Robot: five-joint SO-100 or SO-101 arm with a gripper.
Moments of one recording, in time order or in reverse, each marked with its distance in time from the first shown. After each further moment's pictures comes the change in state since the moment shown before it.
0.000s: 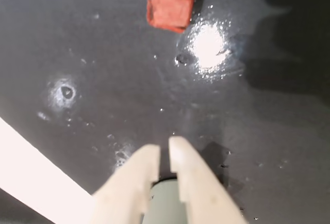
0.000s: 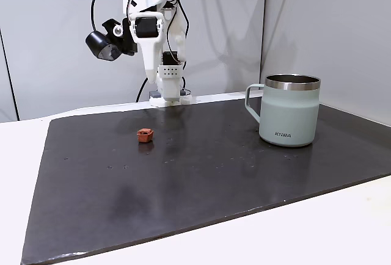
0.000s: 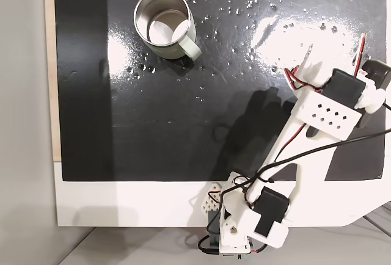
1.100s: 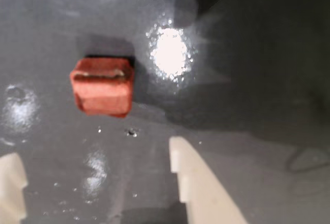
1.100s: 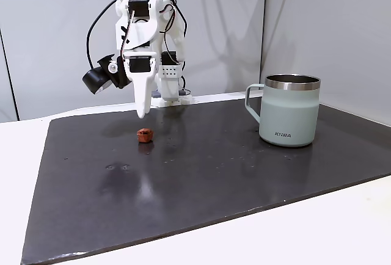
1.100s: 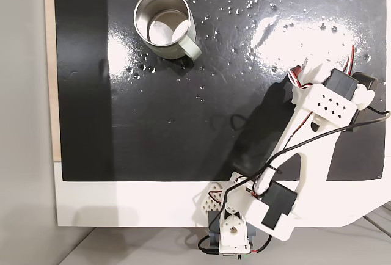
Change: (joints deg) arm 3.8 -5.7 14.6 -11.1 -5.4
